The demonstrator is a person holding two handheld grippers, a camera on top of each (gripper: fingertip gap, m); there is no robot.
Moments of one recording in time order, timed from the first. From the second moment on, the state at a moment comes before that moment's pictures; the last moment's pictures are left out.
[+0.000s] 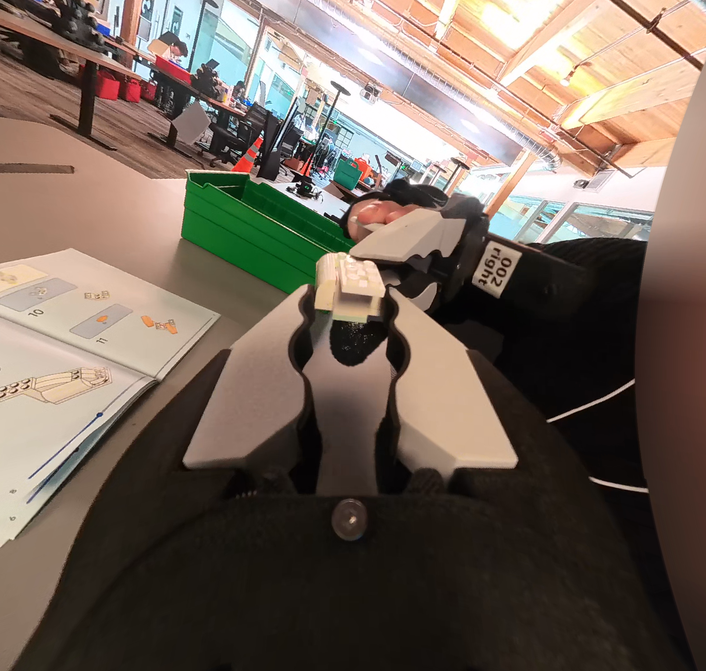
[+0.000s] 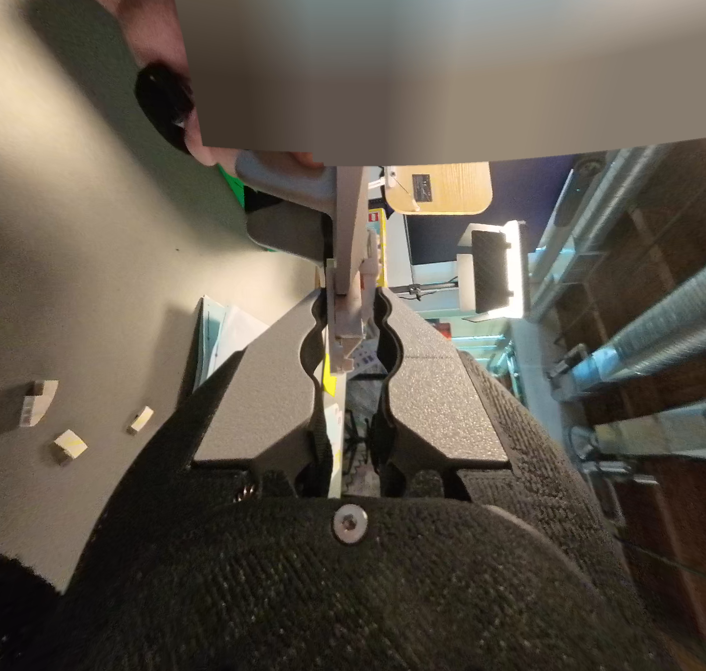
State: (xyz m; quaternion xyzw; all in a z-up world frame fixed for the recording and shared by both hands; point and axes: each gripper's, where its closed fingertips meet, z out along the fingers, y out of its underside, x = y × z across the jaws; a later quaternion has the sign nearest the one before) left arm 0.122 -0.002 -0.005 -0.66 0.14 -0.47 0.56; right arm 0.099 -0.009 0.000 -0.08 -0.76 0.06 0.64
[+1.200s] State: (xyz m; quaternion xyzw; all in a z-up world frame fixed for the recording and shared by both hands) left arm 0.115 0.006 -0.005 -0.66 0.11 -0.39 0.63; right arm 0.099 -0.003 0.000 -0.12 -0.73 0.02 0.67
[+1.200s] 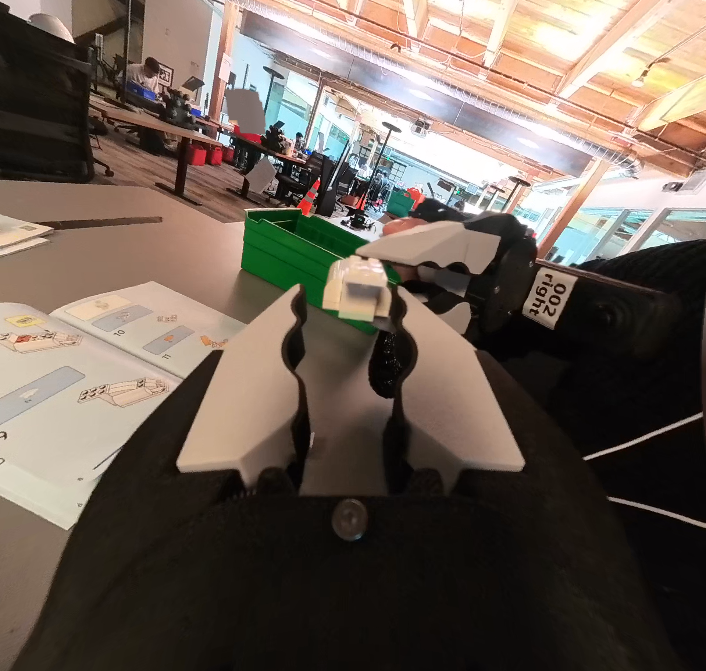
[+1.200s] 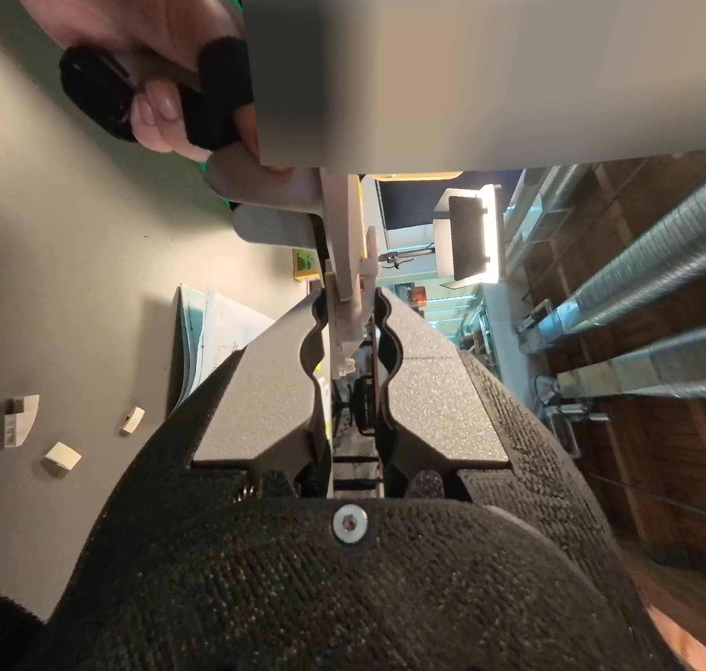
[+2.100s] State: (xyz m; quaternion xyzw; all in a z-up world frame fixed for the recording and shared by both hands) left arm 0.124 -0.004 0.007 -0.64 0.15 -0.40 0.64; right arm 0.099 -0.019 0.006 -0.09 -0.72 0.01 0.69
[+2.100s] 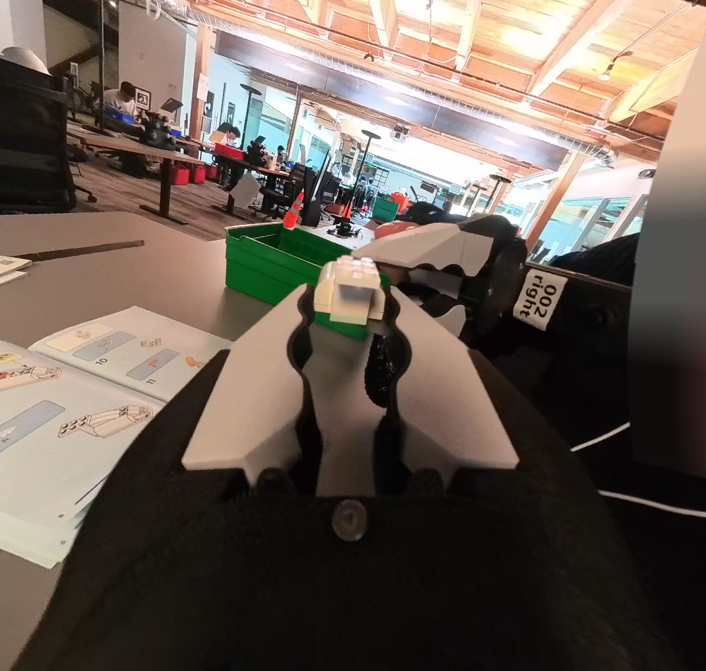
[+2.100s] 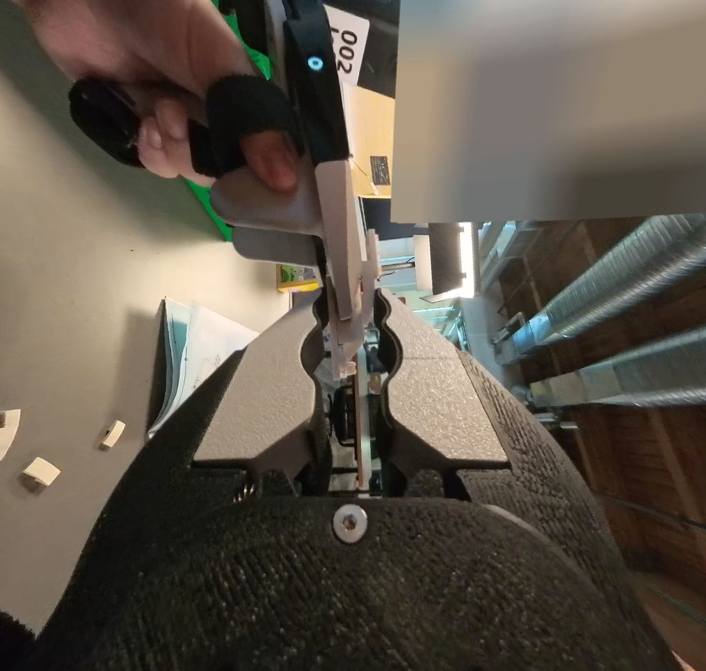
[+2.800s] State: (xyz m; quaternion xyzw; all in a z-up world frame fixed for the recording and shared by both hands) left arm 0.123 -0.002 -0.002 -0.64 0.13 -0.41 0.64; right arm 0.098 -0.019 0.000 -0.11 -0.74 0.03 0.66
